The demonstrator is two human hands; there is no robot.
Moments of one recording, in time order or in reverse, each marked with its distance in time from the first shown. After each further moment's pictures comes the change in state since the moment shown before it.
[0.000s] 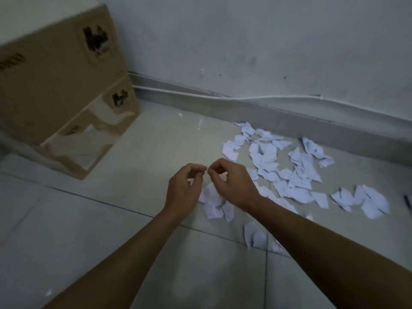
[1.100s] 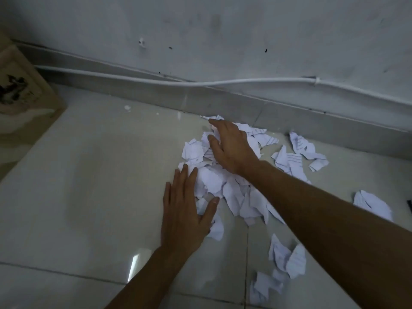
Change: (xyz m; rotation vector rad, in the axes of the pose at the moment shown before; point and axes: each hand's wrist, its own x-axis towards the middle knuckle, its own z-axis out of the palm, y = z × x) left_hand 0.032 -0.050 0.138 0.421 -0.042 0.264; right_hand 0.124 0.148 -0.046 -0.308 0.029 -0.011
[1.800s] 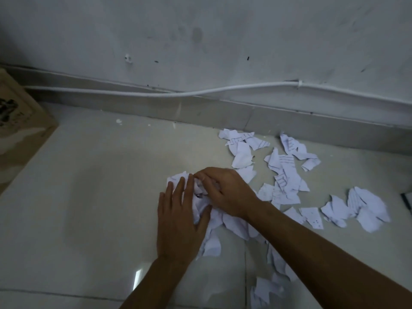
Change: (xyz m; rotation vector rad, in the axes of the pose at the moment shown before) left_hand 0.003 -0.004 -0.001 0.182 -0.103 0.009; right_hand -0.068 -0.013 0.009 0.288 0.039 -0.193
